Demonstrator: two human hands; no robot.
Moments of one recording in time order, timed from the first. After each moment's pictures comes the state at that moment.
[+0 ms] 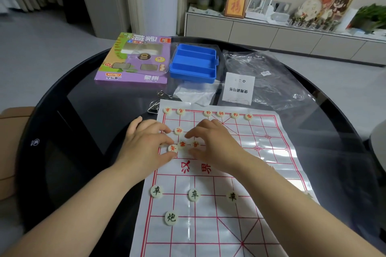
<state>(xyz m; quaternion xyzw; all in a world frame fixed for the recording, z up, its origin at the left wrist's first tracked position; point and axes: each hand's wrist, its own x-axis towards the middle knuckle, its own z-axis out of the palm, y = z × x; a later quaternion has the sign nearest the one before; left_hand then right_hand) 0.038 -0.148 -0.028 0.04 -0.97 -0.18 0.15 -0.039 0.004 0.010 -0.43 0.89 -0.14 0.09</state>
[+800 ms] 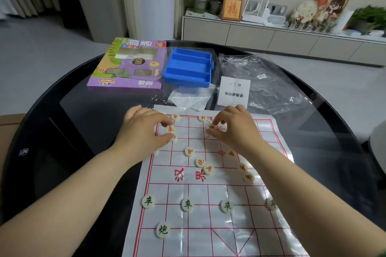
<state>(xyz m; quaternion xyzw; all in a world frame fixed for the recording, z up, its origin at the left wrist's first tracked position) 0.004 -0.150 0.001 0.10 -0.96 -0.21 0.14 -0.090 0.030 0.010 -0.33 0.94 -0.13 -0.02</state>
